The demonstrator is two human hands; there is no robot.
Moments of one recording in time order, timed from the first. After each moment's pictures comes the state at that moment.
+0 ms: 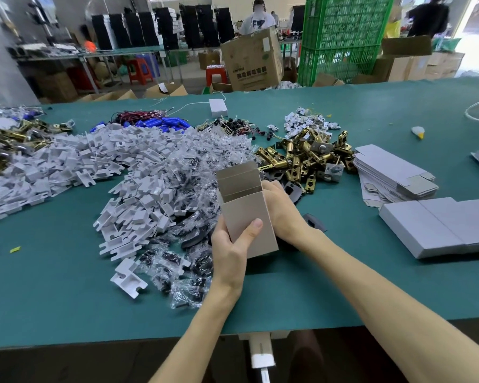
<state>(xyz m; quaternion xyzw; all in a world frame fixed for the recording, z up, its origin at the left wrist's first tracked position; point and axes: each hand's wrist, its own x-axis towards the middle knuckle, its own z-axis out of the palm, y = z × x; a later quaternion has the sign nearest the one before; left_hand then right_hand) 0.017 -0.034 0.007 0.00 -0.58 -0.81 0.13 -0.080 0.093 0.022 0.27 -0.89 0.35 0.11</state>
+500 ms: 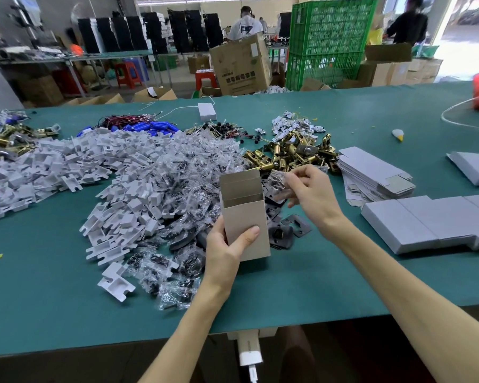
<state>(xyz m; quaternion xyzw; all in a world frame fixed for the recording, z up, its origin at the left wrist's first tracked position) 0.019 -0.032 0.008 -0.03 -0.61 -0.79 0.07 -0.050 0.150 0.070 0.03 -0.76 0.63 0.12</state>
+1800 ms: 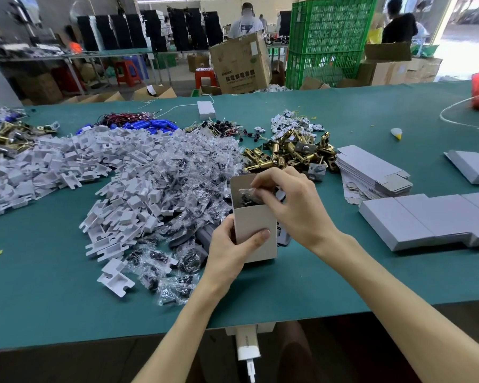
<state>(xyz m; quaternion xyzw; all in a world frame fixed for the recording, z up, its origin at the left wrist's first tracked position) 0.015 -0.030 0.002 -0.07 -0.66 -0.75 0.04 -0.003 0.123 0.090 0.25 -0.85 0.38 0.26</state>
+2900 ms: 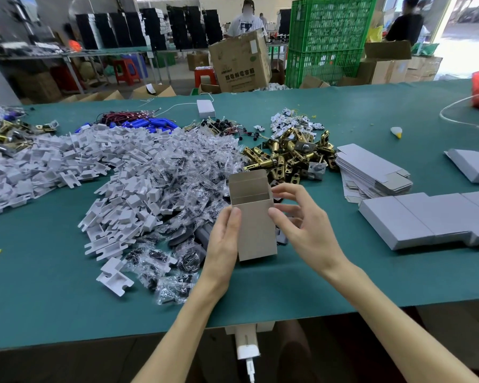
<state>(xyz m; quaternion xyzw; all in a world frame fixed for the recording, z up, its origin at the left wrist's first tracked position) 0.019 -0.029 0.010 -0.08 -0.62 -0.78 0.06 0.018 0.139 0.047 0.16 -0.79 0.57 0.15</state>
